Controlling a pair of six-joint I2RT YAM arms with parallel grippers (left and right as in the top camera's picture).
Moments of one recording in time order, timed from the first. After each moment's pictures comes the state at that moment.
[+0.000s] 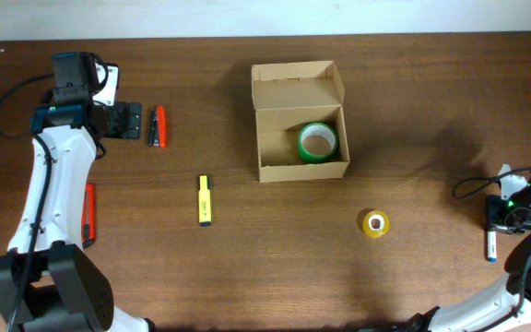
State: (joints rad) left arm 0.14 1.71 1.46 -0.74 -0.13 0.23; right arm -0.73 1.94 1.21 -0.88 0.05 -0.51
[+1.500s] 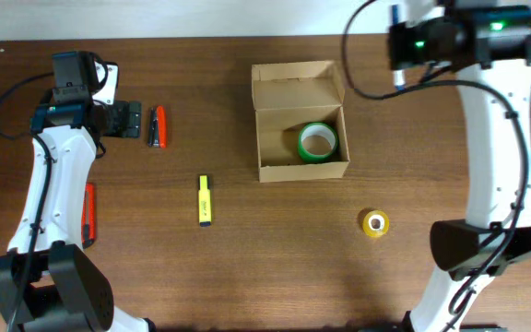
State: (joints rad) left arm 0.14 1.71 1.46 -0.73 -0.13 0.23; right arm 0.10 2.00 2.40 -1.34 -0.08 -0.17
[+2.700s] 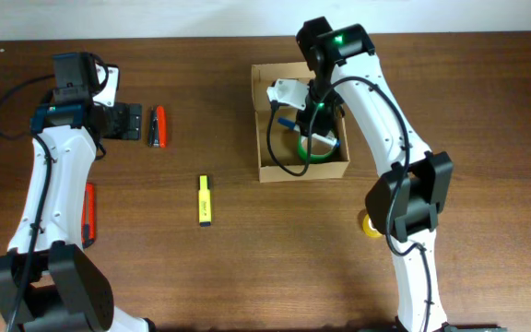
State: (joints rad) left arm 0.14 1.71 1.46 -0.75 -0.13 0.23; right arm 0.35 2.39 2.40 -1.57 -0.19 -0.90
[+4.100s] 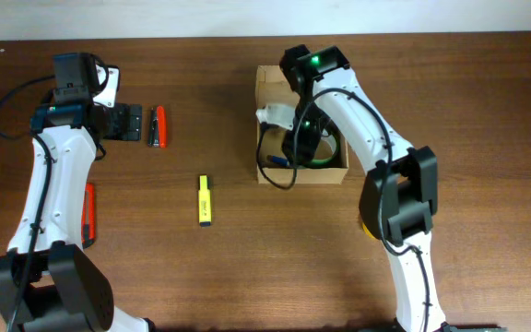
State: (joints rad) left arm 0.14 1.71 1.46 -0.76 -0.13 0.23; right arm 0.40 2.34 2.21 -1.46 -0.16 -0.78
